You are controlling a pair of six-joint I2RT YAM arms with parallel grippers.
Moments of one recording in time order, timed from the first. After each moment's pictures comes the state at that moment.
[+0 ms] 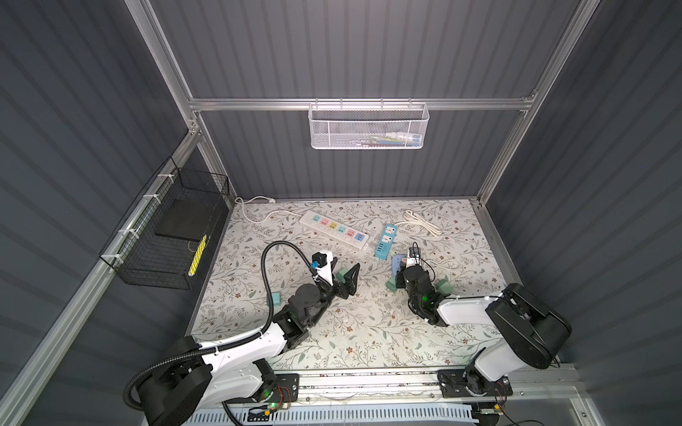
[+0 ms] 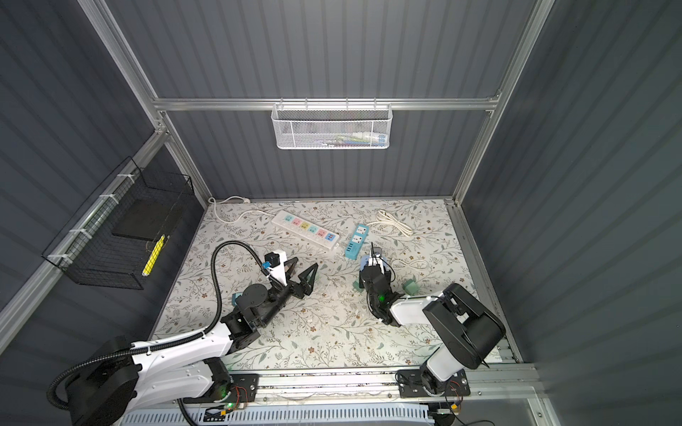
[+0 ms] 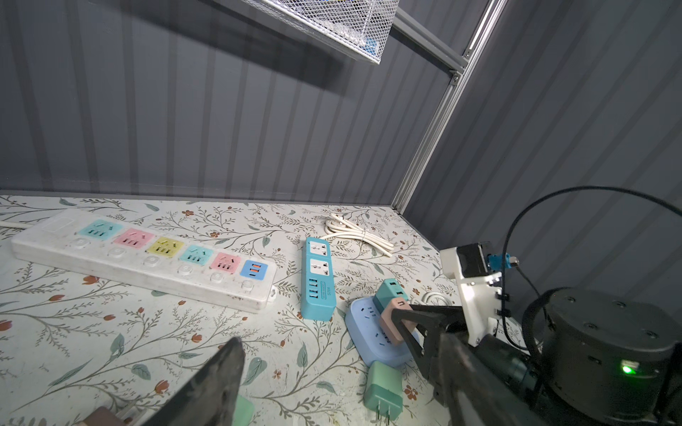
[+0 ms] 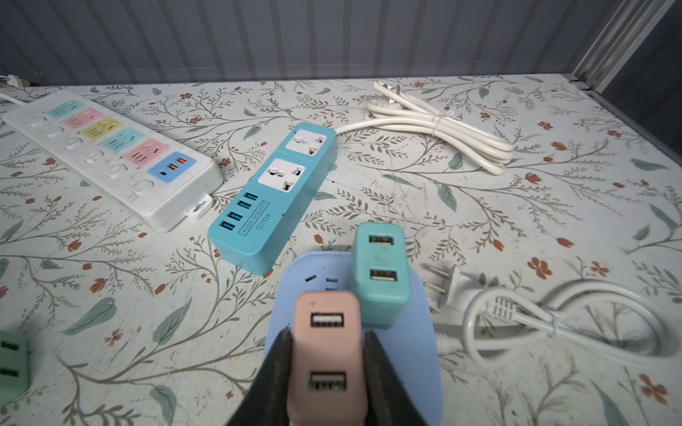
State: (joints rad) left arm -0.89 1.12 0.40 0.73 -0.30 -0.34; right arm 0.67 1.56 0.47 0.62 0.57 0.30
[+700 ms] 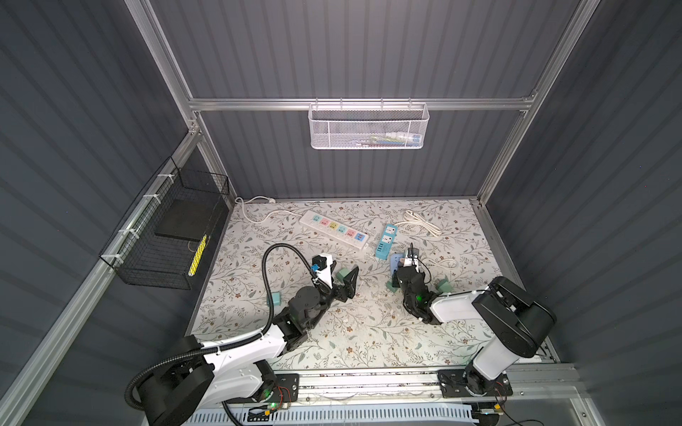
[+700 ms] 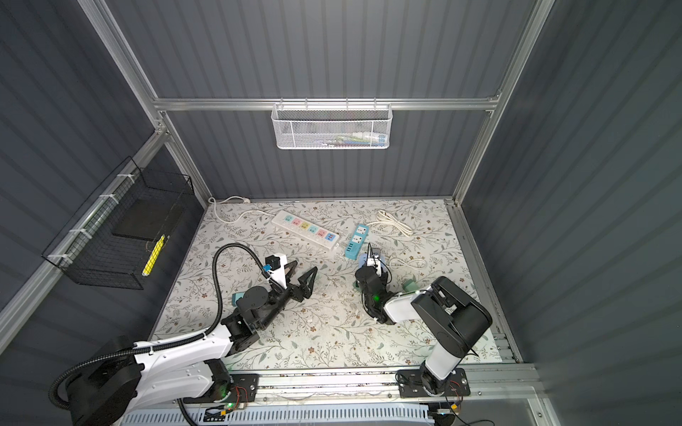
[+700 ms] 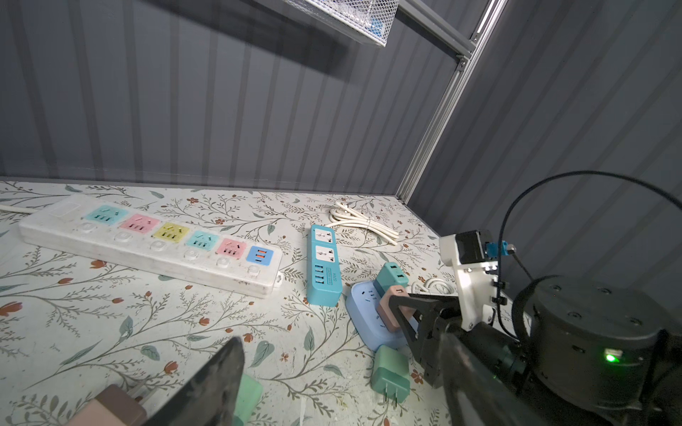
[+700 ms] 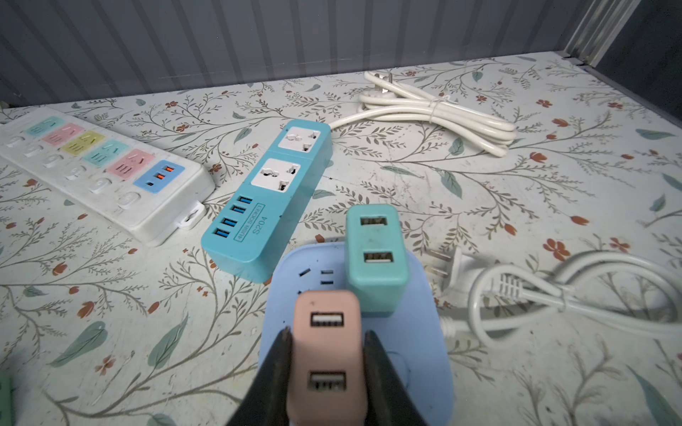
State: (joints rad) left arm -0.89 1.12 0.36 0.74 -0.30 -0.34; right arm 0.70 1.66 0.51 0.65 0.64 0.40
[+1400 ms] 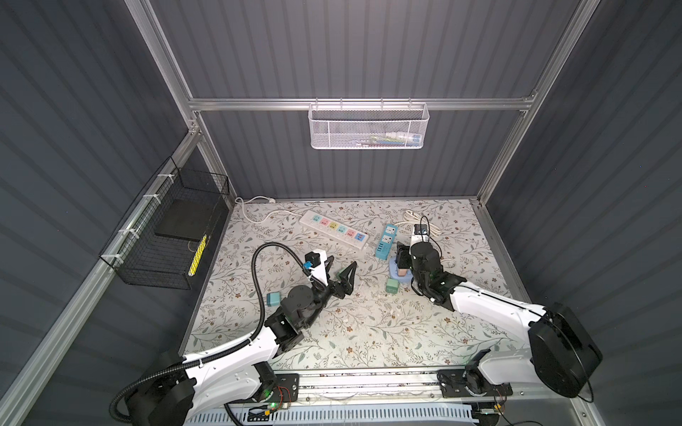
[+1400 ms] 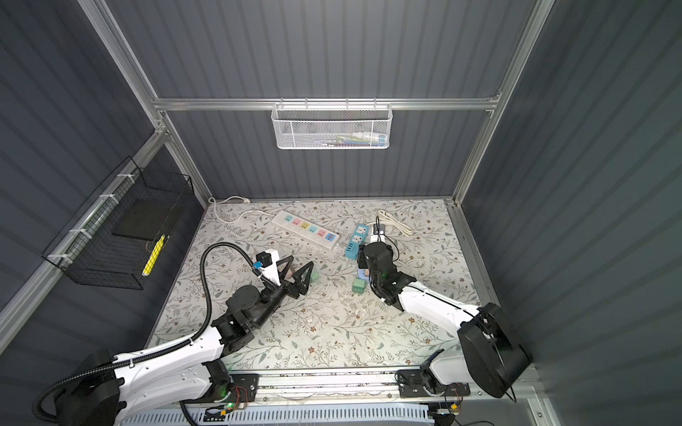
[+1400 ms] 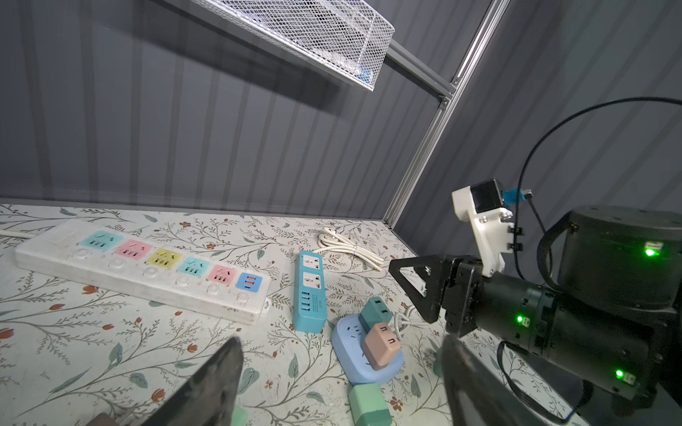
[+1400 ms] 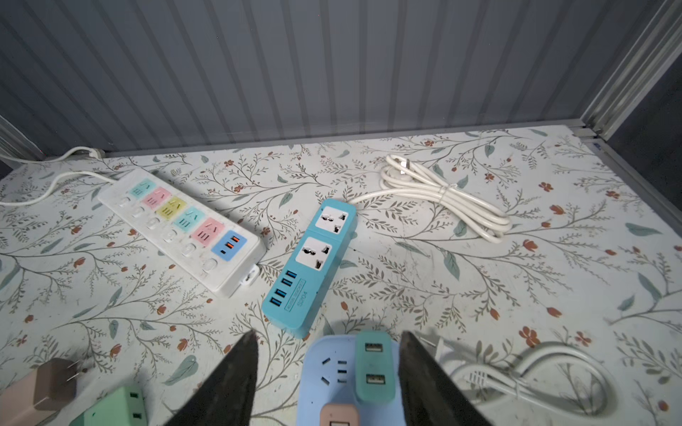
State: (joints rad) left arm -0.89 1.01 0.41 0.65 -0.29 -0.36; right arm 0.61 1.35 0.72 0.22 0.47 0.31
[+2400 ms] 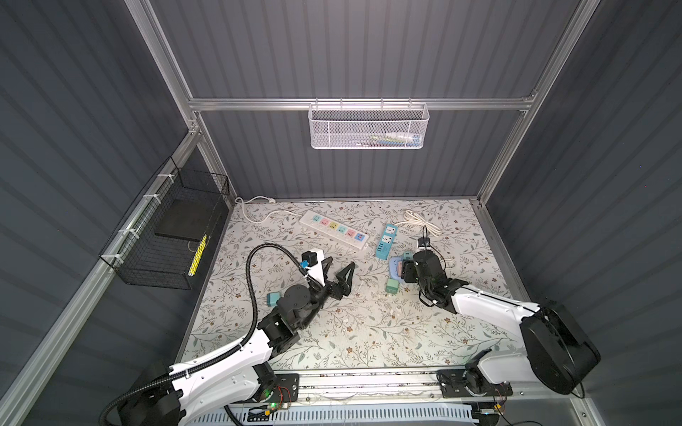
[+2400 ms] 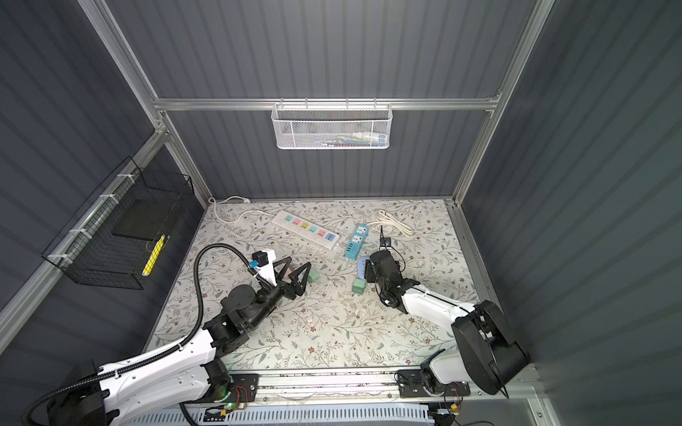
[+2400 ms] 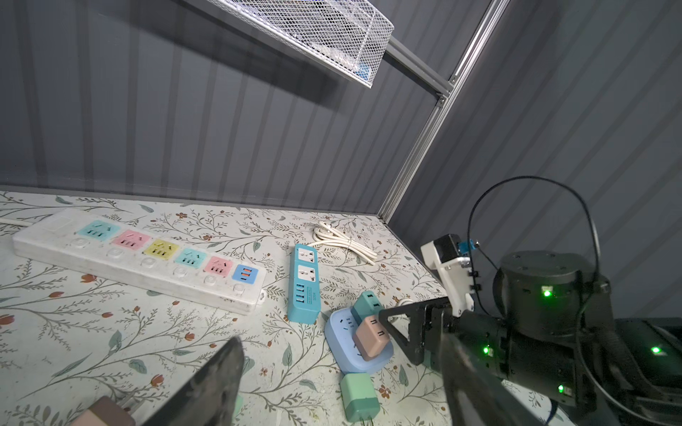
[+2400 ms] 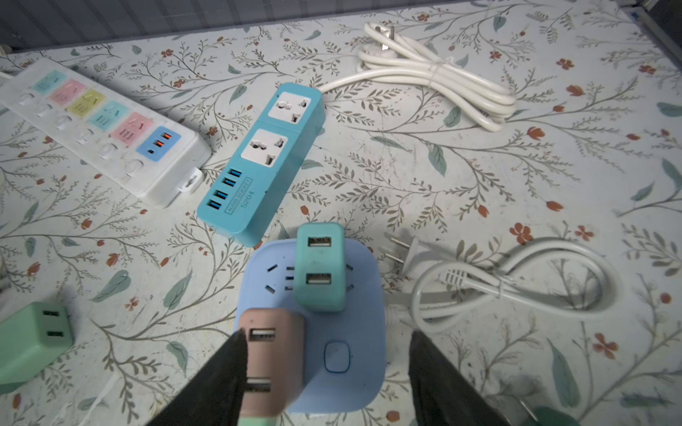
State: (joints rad) left arm -0.89 0.93 0.43 0.52 -0.28 -0.40; right arm 0.54 1.37 0.65 0.07 0.36 0.38
